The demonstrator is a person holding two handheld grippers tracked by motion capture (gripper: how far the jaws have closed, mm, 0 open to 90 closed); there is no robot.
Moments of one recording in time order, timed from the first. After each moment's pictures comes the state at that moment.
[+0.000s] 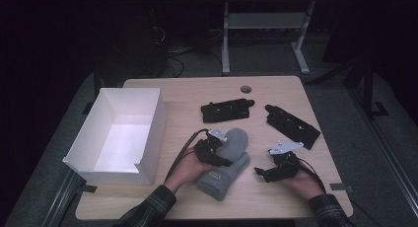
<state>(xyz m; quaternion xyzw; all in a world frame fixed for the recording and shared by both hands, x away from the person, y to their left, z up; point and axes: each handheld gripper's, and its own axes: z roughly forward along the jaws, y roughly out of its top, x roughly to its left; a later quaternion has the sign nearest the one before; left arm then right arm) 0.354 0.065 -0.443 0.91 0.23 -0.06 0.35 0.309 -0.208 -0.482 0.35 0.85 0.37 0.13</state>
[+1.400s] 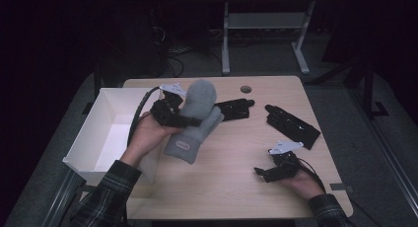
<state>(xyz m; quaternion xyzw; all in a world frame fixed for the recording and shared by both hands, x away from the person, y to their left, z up) 0.372 0.154 -0.295 0.87 0.28 0.03 0.40 0.309 -0.208 -0.482 0.35 0.85 0.37 0.13</state>
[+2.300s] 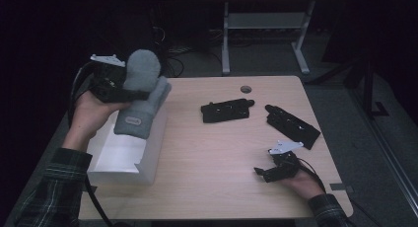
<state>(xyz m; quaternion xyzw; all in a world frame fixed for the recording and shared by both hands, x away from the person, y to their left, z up) 0.381 0.279 -0.228 0.84 0.38 0.12 0.38 0.309 -0.208 -0.482 0.35 0.85 0.37 0.13</state>
